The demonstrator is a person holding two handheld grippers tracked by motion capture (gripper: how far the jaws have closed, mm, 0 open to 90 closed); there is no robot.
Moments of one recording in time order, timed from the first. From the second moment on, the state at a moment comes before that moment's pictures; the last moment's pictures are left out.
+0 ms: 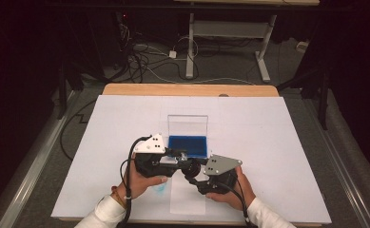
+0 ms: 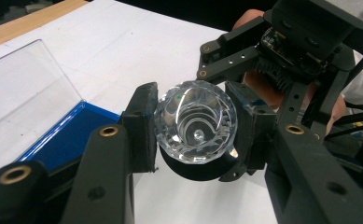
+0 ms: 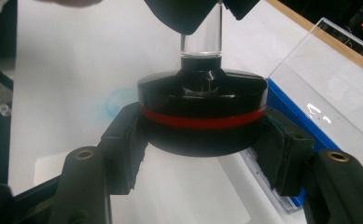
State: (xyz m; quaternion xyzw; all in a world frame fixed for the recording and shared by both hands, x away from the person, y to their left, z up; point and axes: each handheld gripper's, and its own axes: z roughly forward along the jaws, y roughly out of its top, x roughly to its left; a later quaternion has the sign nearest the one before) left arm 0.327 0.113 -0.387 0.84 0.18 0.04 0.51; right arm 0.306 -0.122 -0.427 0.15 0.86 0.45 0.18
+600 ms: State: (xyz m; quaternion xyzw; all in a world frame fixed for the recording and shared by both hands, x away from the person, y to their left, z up) left arm 0.333 0.124 -0.381 0.83 0.19 0.06 0.51; right arm 0.297 -0.103 -0.441 0.10 0.89 0.40 0.18
